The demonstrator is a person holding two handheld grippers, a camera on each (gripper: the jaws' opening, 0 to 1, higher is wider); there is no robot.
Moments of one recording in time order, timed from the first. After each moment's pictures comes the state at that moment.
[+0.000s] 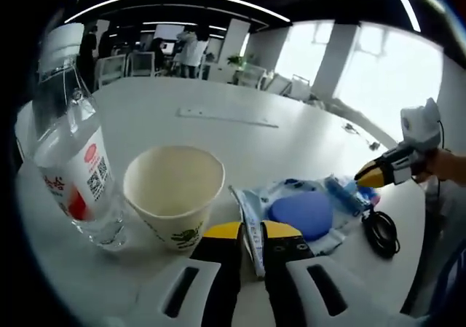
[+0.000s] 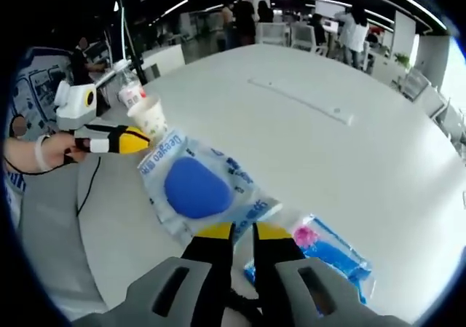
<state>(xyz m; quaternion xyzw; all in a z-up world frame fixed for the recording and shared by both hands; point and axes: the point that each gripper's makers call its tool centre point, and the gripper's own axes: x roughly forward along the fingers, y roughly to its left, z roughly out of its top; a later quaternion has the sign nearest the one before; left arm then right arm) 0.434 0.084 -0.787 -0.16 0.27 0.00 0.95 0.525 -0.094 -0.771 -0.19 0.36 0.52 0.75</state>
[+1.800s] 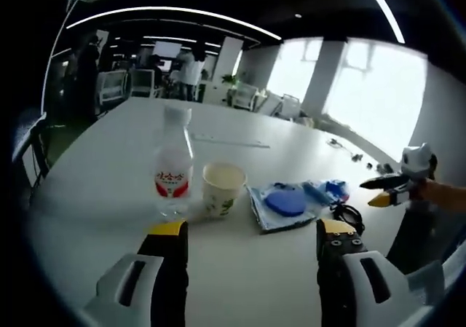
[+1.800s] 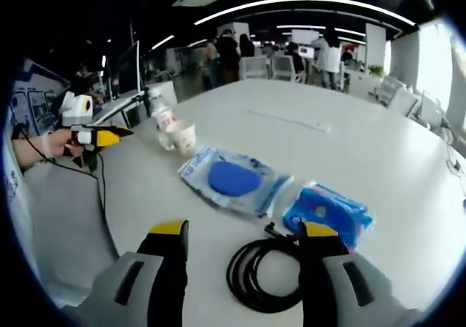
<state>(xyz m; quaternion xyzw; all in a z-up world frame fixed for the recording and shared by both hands) 0.315 0.125 -0.709 -0.16 0.21 -0.02 0.96 0.430 -0.152 -0.729 -0.11 0.29 0.49 0.81</state>
